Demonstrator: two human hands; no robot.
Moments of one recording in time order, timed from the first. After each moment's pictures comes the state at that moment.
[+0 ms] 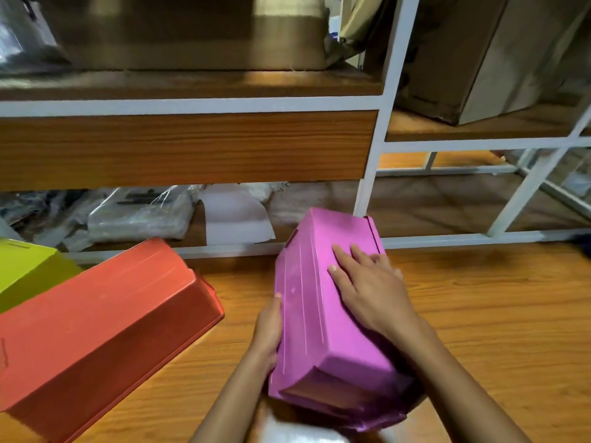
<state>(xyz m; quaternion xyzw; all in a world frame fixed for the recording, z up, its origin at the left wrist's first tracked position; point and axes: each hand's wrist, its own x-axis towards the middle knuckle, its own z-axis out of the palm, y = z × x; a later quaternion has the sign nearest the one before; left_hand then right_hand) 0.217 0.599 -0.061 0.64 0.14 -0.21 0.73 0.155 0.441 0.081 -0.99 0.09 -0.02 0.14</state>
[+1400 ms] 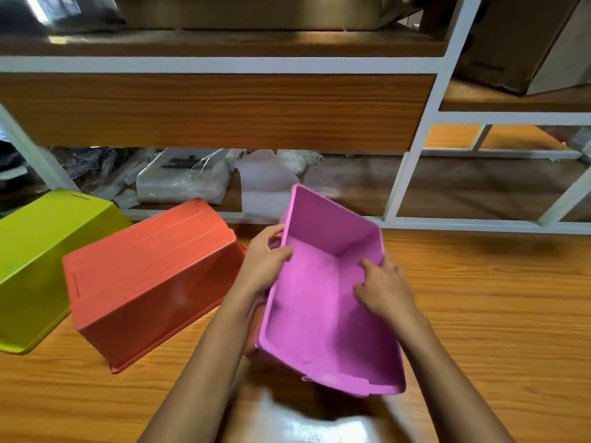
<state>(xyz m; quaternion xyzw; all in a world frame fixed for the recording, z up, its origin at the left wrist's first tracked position) 0.215 0.672 0.036 0.75 -0.01 -0.06 0.65 0.158 0.472 0.018 -0.96 0.18 0.11 0.18</state>
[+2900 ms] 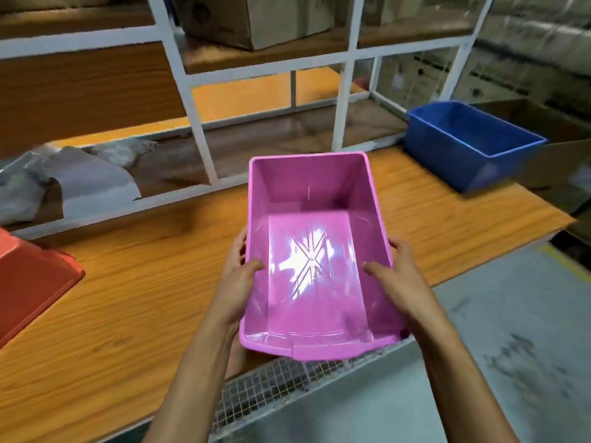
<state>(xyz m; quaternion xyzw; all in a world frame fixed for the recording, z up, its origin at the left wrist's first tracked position) -0.002 0.442 0.037 0.69 -0.09 -0.22 0.69 -0.131 0.240 0.037 -0.74 0.38 -0.10 0.54</state>
